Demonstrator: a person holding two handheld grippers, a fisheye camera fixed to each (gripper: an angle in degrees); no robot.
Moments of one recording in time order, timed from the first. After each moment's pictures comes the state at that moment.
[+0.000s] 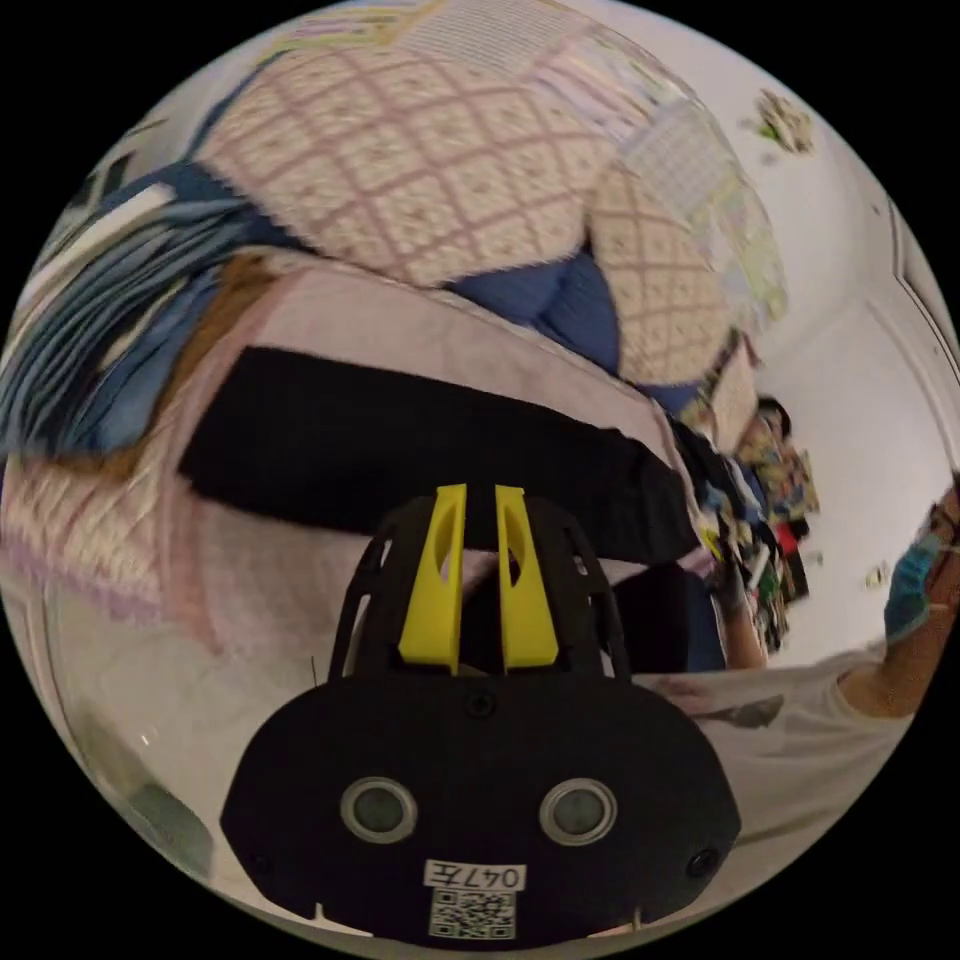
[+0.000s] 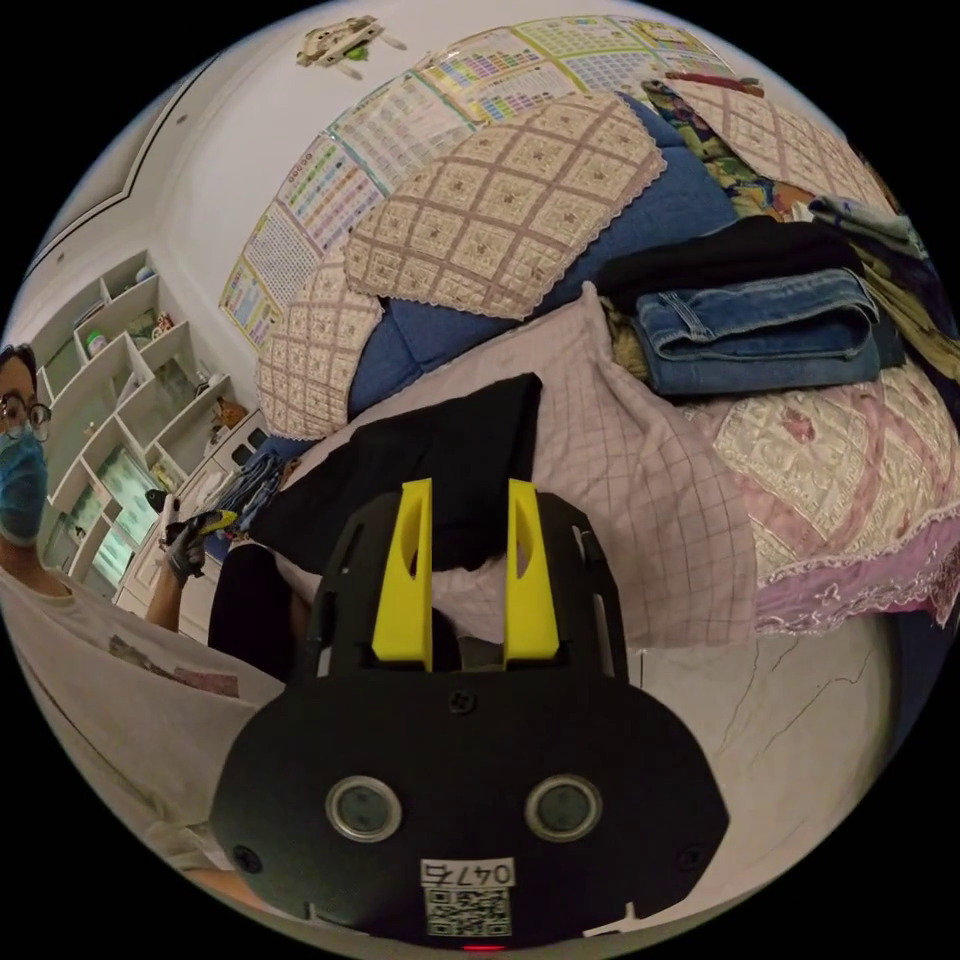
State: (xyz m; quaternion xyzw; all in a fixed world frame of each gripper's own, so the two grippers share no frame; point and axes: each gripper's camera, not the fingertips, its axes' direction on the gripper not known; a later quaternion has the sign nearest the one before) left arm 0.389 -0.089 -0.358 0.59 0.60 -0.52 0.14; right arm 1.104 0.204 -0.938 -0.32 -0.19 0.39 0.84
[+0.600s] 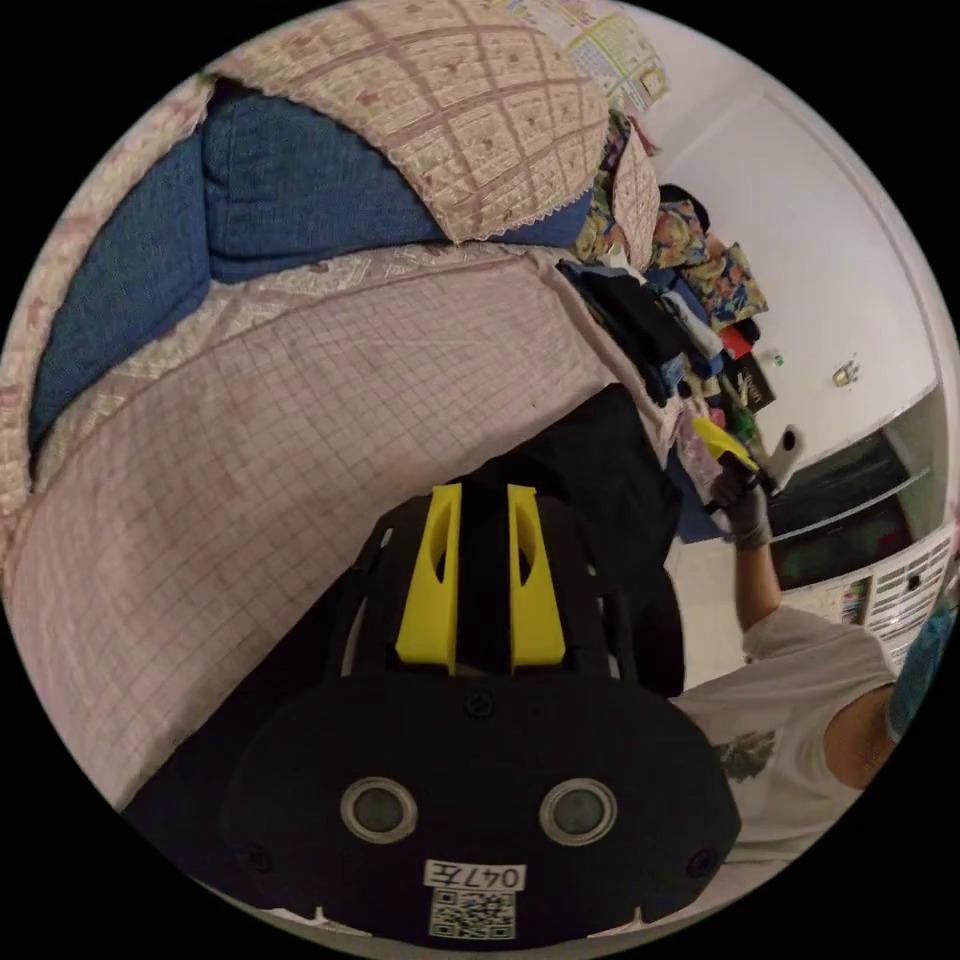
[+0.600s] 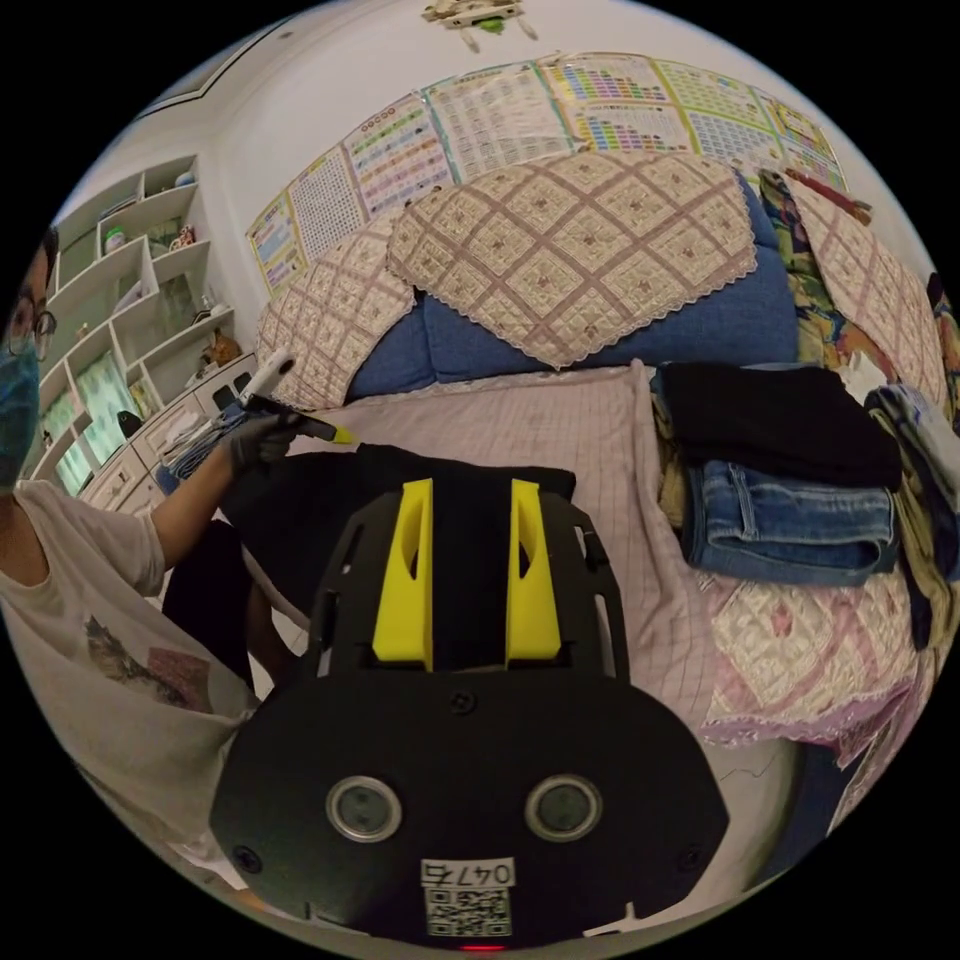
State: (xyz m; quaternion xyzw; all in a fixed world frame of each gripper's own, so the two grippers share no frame) left arm -0.103 -0.232 -0.596 0.69 0.60 -0.30 0.28; right arm 1.108 0.107 -0.872 -0.33 -0.19 0.26 0.89
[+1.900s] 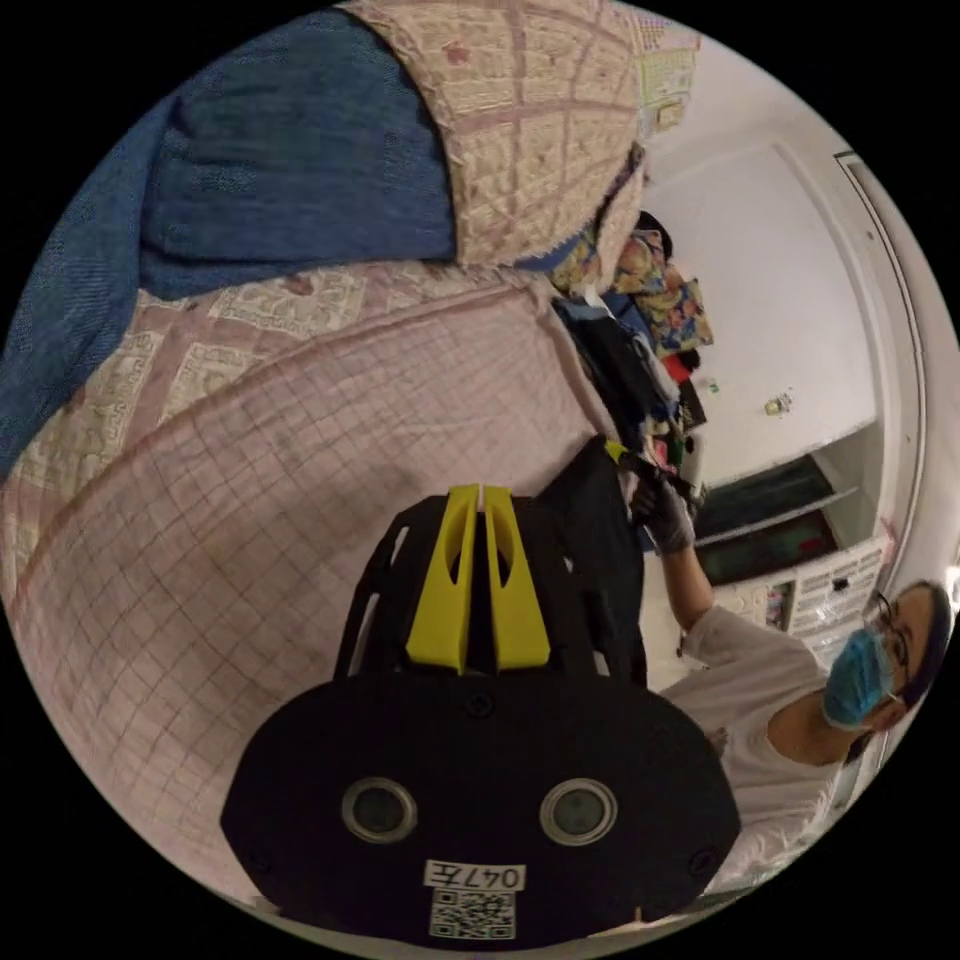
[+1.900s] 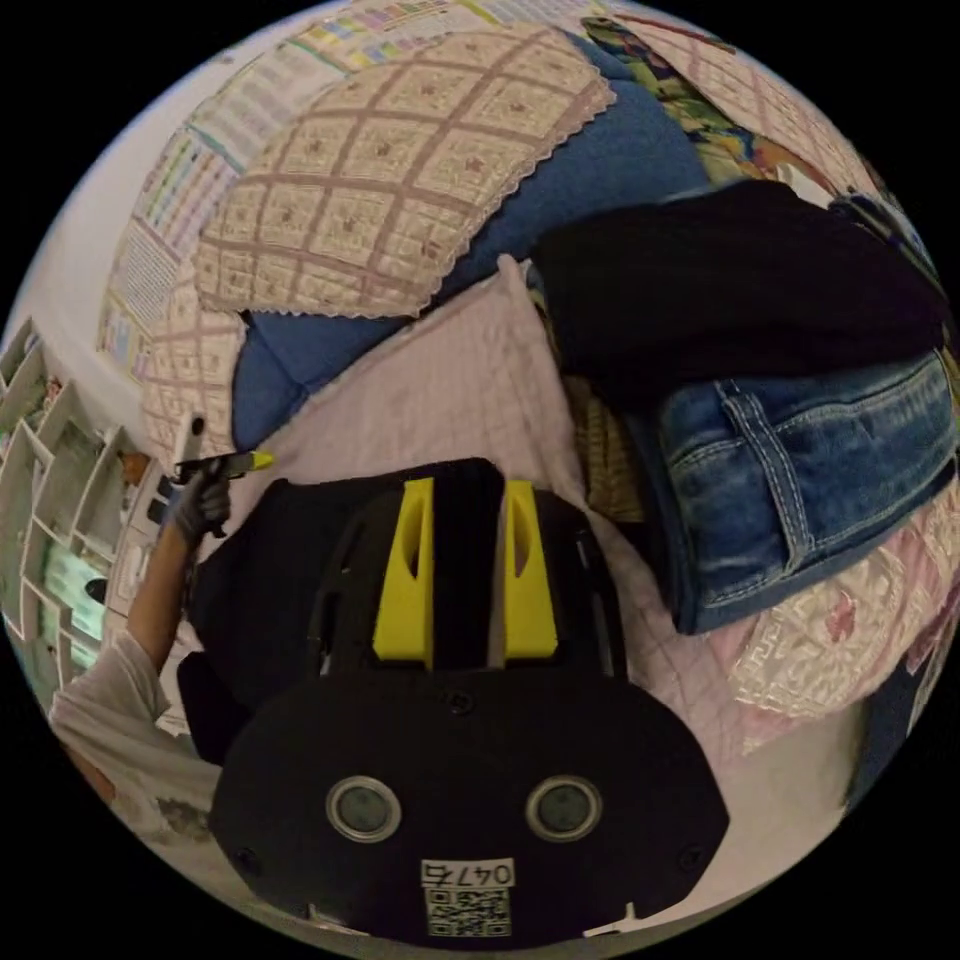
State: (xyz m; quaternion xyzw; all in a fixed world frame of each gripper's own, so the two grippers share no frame) left arm -0.352 -0.314 -0.632 0.71 0.63 -0.25 0.20; right arm 1.246 0.163 -0.741 -0.43 -0.11 0.43 0.78
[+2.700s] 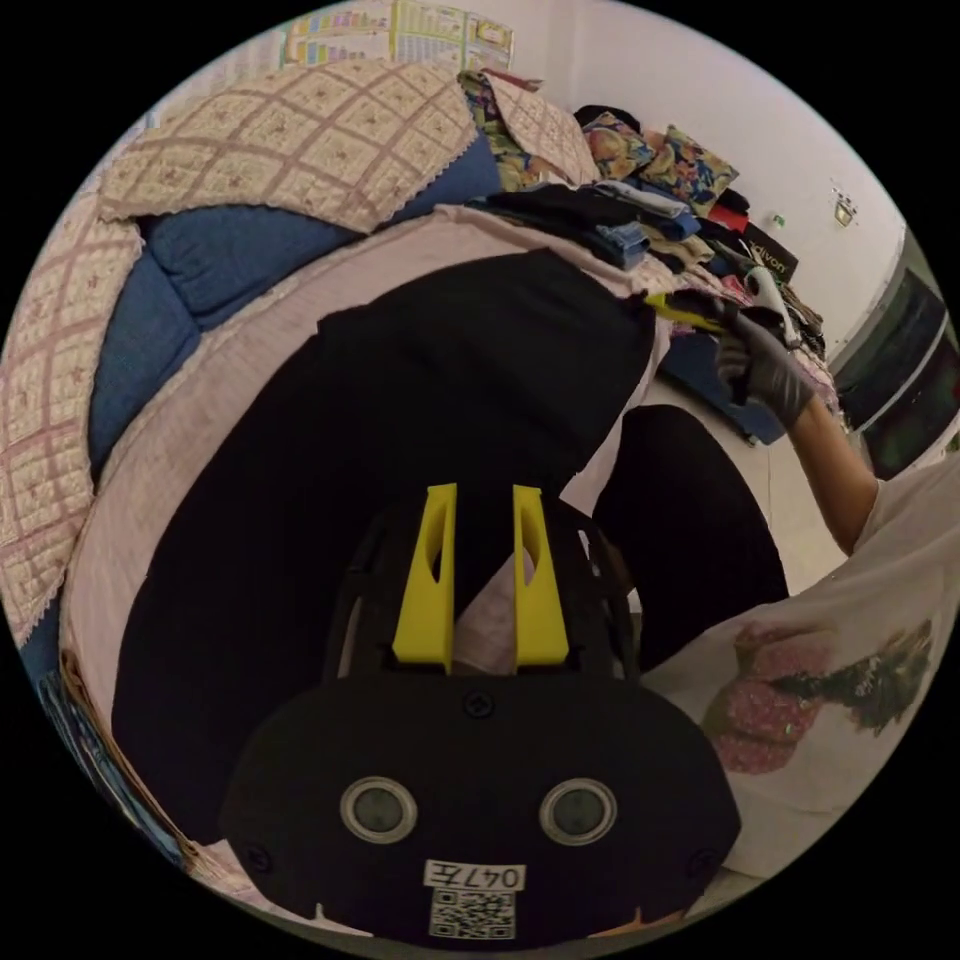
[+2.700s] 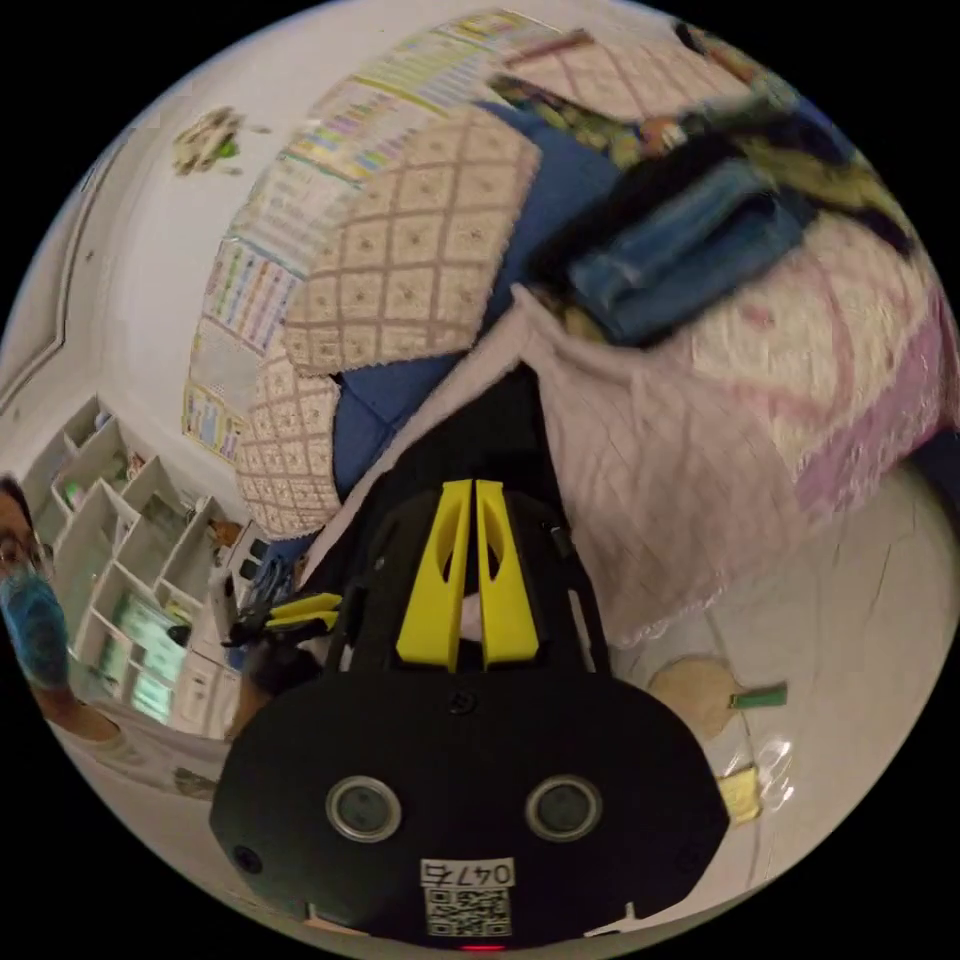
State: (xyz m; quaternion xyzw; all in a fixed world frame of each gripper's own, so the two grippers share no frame) left arm -0.066 -0.168 -0.896 0.70 0.44 -0.36 0.42; right arm 1.276 0.174 -0.926 -0.29 -0.09 0.52 0.80
